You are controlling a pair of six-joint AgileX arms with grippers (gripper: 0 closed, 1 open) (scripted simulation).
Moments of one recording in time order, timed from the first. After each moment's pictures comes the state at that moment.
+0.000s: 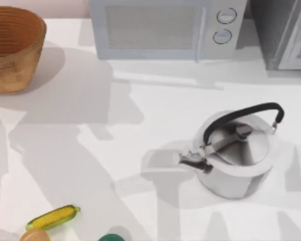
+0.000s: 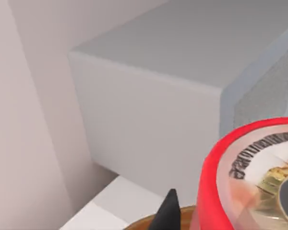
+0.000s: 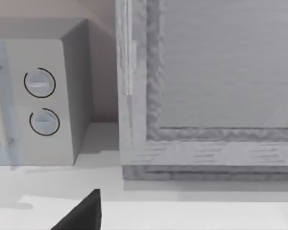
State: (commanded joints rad) left arm 0.40 2.00 1.57 -0.25 1.26 0.73; right arm 0.00 0.00 0.00 0.00 0.00 0.00
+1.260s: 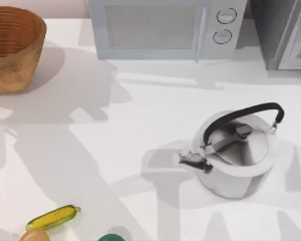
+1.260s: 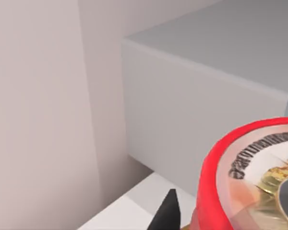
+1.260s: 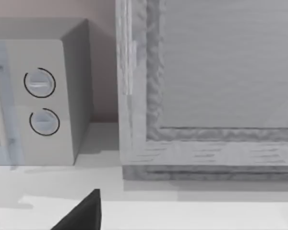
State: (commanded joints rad) left arm 0.38 2.09 1.64 -0.06 1.18 0.49; right arm 0.00 0.00 0.00 0.00 0.00 0.00
